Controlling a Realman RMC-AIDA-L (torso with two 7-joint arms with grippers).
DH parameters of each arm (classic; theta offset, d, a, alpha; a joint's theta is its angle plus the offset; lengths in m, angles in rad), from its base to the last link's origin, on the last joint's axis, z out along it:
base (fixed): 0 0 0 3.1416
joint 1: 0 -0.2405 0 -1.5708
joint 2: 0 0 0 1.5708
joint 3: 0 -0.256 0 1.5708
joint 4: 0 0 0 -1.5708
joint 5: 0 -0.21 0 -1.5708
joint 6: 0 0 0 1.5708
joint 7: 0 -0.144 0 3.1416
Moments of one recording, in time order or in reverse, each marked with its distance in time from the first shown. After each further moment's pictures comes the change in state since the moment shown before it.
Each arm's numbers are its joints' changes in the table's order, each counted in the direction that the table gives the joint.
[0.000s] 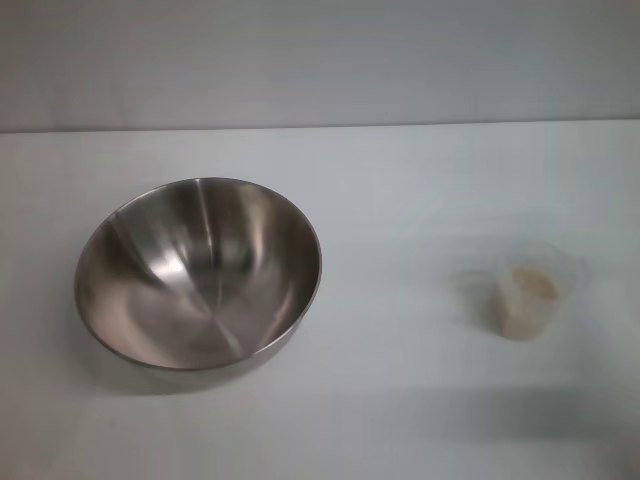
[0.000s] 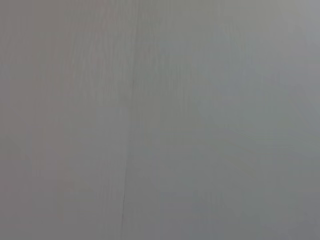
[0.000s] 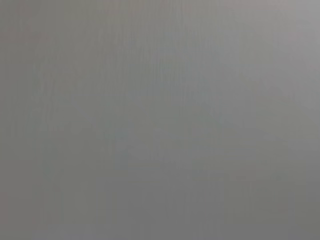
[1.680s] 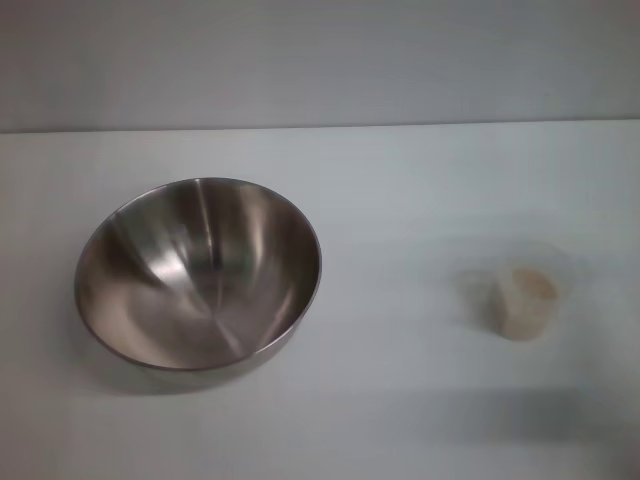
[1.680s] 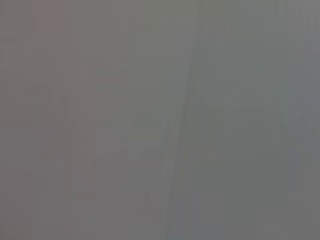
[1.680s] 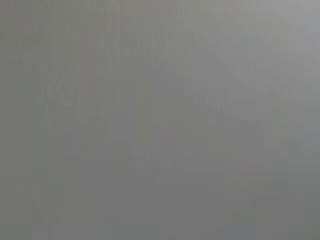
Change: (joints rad) left arm -0.233 -0.016 0.130 -1.007 0.197 1.320 -0.286; right arm 0.000 0.000 0.000 -0.008 0.000 0.013 0.000
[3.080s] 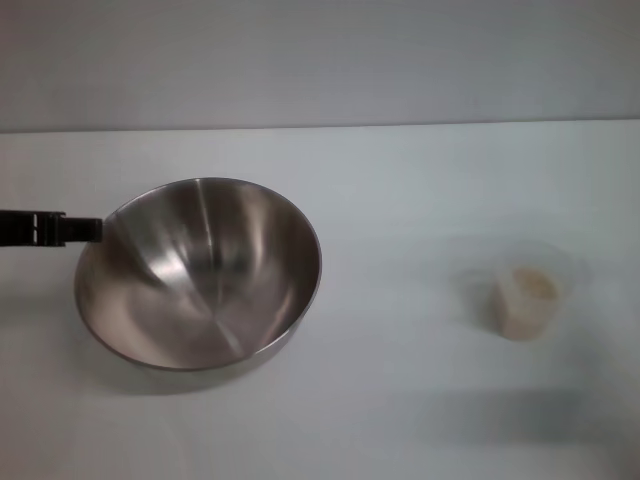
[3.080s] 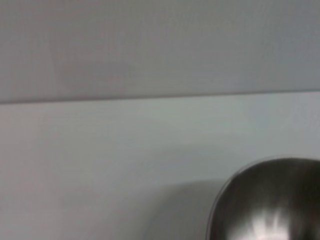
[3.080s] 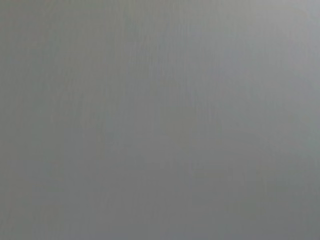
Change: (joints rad) left arm 0.123 0.006 0.244 -0.475 -0.029 1.475 -0.044; right arm -0.010 0.003 0.000 -0.016 0.000 0.033 0.000
